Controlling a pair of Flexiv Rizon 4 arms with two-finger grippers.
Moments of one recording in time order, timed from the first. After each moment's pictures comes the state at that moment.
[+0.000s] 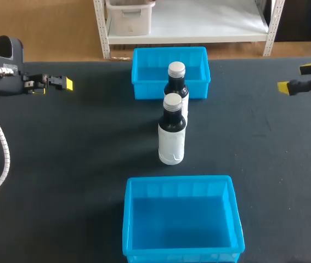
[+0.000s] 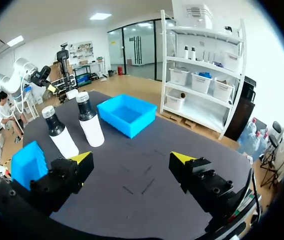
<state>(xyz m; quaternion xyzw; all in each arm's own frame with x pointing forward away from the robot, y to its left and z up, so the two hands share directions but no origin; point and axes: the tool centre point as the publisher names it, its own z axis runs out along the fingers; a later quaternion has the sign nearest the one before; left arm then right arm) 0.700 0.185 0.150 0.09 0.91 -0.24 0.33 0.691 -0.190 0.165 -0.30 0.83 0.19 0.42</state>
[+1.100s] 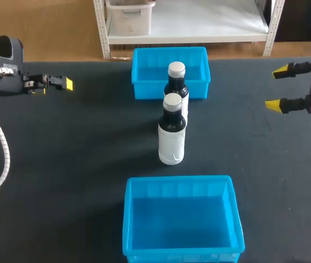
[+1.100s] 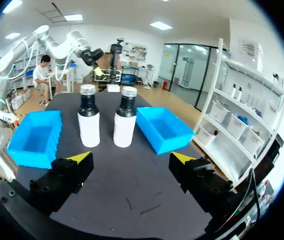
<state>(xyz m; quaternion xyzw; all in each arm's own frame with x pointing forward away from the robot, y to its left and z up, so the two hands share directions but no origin) 0.700 0.185 0.150 0.09 0.91 -0.24 0.33 0.674 -0.145 0.149 -0.53 0.68 0.24 0.44</state>
